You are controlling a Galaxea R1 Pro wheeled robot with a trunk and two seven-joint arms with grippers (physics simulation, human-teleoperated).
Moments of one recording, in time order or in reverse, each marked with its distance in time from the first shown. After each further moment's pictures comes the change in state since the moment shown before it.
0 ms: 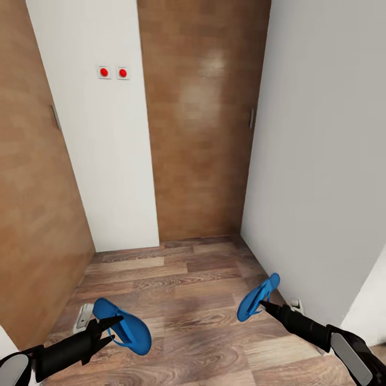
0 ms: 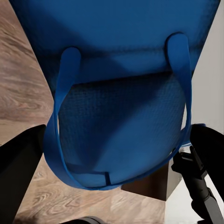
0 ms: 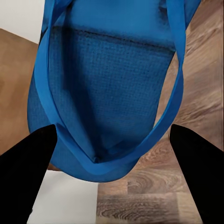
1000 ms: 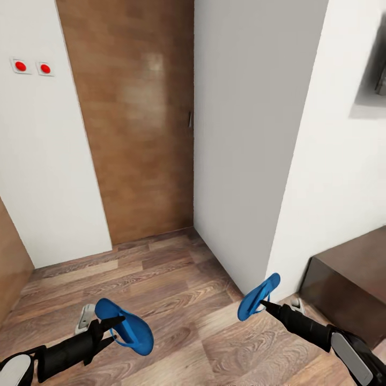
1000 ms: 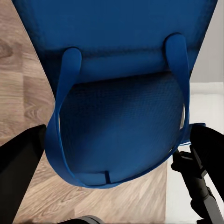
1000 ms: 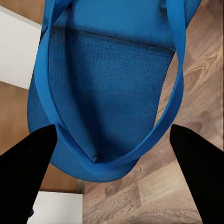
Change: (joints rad) left arm 0.000 -0.010 -0.004 0.000 -0.003 -0.001 0.002; right arm 0.000 0.000 -0.005 0.000 0.001 -0.001 0.000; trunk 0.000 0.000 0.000
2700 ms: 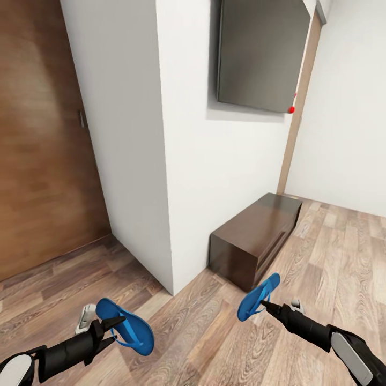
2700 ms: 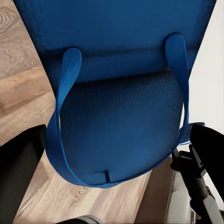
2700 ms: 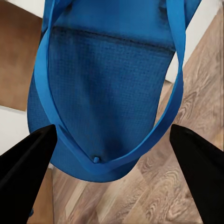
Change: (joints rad) left arm 0.000 -0.003 -0.002 0.000 0.000 0.000 0.000; right arm 0.000 0.000 0.000 0.000 0.003 0.001 0.000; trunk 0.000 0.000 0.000
